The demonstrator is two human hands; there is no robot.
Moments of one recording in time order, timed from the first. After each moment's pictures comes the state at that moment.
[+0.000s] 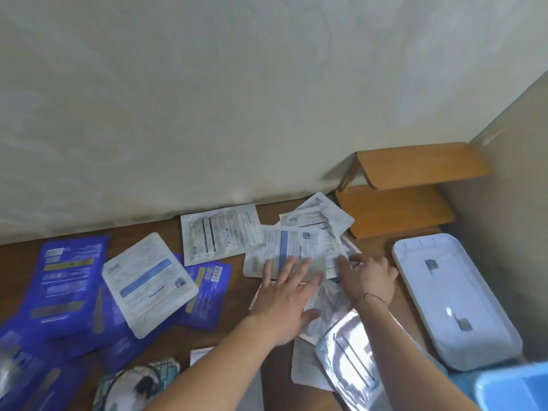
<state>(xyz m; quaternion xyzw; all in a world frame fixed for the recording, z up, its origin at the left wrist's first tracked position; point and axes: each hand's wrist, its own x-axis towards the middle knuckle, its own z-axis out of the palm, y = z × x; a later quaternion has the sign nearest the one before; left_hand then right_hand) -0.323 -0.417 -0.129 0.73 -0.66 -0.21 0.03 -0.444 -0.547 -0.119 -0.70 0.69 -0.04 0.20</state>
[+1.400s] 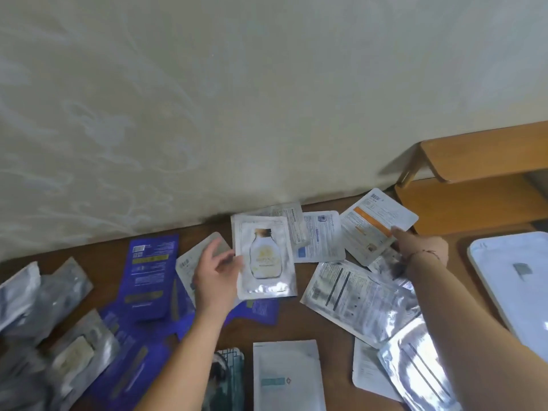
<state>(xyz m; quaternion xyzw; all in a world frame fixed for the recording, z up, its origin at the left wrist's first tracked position) -0.193 -0.320 -0.117 0.82 -0.08 -0.18 0.54 -0.395 -0.596 -0.123 -0.41 0.75 -0.18 0.49</state>
